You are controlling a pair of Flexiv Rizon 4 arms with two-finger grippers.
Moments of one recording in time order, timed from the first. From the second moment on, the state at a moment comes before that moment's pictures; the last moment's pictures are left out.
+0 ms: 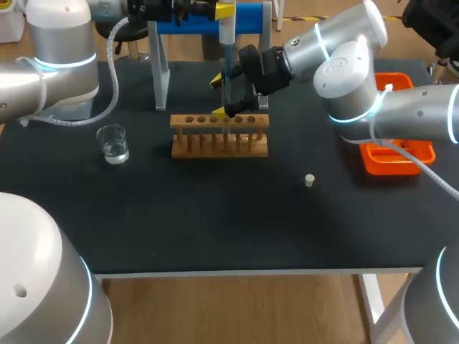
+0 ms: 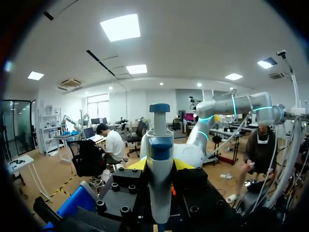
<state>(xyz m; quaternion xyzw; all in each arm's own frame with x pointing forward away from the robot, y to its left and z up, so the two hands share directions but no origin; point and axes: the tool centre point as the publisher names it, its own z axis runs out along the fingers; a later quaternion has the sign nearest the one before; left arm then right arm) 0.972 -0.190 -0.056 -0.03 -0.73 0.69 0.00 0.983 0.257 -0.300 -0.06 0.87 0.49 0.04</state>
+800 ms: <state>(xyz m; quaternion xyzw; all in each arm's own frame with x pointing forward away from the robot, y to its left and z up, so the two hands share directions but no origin) 0.973 -0.190 -0.060 -0.04 -0.73 0.68 -0.01 0.983 0.257 -0.300 -0.06 0.87 0.49 0.04</state>
